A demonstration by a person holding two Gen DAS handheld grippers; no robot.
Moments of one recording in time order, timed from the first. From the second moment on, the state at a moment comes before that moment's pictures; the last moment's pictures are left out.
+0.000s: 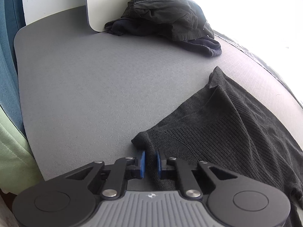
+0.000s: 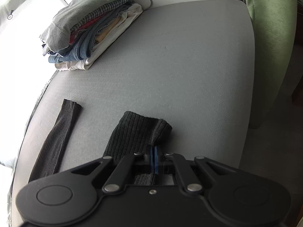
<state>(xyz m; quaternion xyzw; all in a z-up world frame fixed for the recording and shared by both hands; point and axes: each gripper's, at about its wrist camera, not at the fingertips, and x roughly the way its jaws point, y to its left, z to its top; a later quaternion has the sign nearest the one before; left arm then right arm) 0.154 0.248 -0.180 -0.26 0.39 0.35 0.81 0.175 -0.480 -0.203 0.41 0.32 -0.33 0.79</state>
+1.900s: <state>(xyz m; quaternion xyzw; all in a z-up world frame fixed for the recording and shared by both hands) 0.303 0.264 -0.115 -0.35 0.27 0.37 0.82 0.407 -0.492 -0.155 0.29 0.27 -0.26 0.88</state>
